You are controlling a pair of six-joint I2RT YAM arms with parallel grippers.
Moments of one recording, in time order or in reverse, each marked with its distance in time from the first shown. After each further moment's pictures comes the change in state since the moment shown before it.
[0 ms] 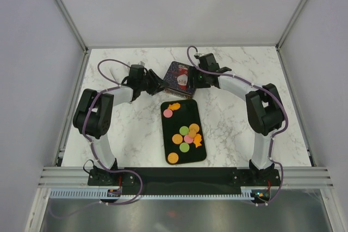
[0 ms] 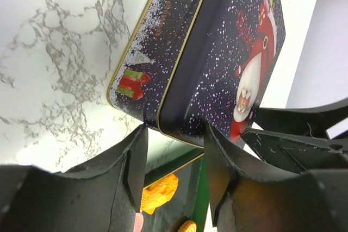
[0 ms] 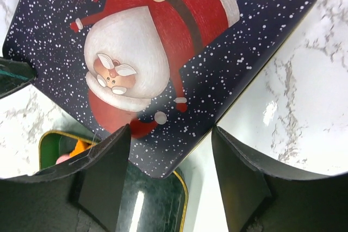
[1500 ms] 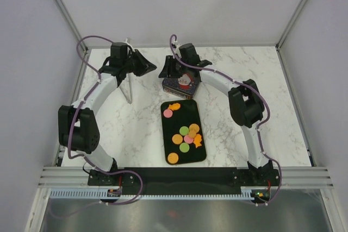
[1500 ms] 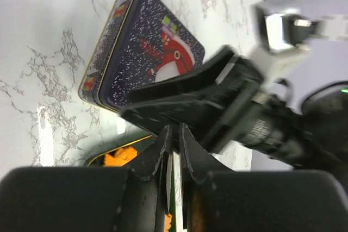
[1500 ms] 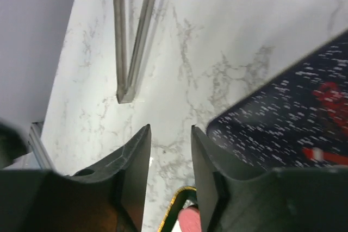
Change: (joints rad) left arm 0.091 -0.209 0.277 -0.423 0.072 0.150; right arm 0.088 0.229 0.379 0.084 -0.308 0.171
